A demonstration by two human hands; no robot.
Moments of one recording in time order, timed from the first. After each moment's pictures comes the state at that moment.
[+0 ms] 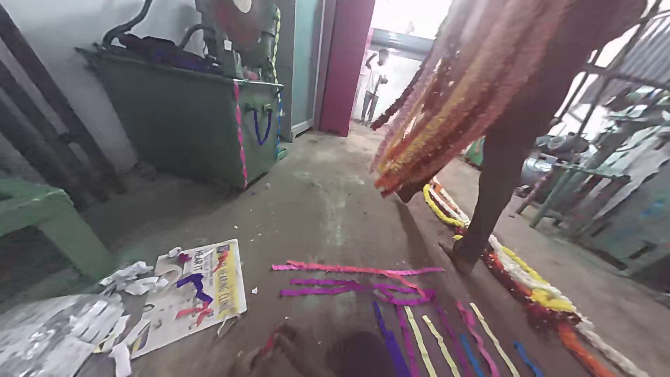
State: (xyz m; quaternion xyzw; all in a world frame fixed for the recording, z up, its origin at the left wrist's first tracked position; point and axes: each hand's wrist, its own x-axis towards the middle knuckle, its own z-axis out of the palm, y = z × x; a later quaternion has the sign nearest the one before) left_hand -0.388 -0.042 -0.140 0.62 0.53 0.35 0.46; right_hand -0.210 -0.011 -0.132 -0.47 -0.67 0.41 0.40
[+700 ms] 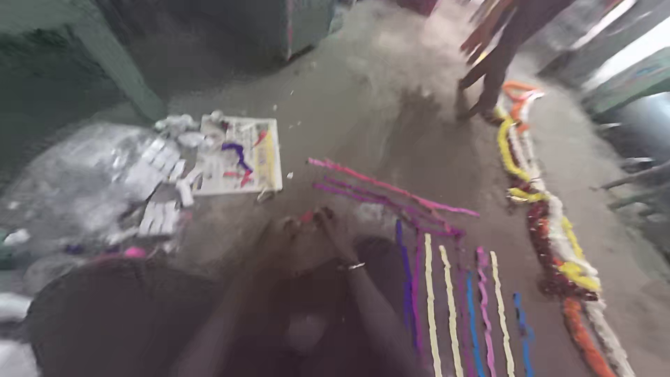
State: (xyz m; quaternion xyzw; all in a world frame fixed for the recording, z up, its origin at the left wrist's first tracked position) left_hand -0.391 -0.048 -0.119 0.53 0.58 0.32 0.53; right_hand -0.210 -0.027 -0.114 -0.51 -0.59 0.47 0.41
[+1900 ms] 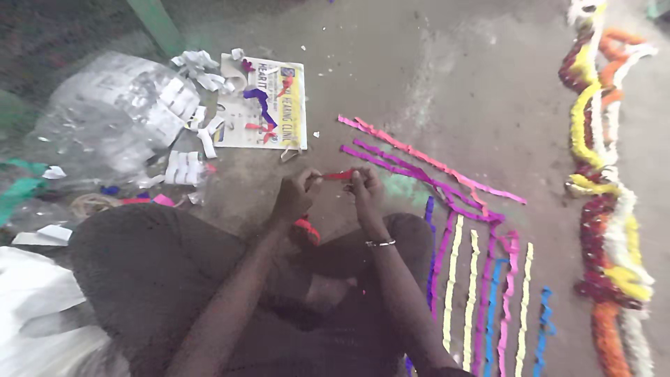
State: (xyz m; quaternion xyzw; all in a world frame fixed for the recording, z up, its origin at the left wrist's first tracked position) left_hand -0.402 -0.047 -0.139 0.66 0.56 0.42 0.28; right_hand -0.201 -0.029 -0.131 -0.44 -0.59 0.49 0.46
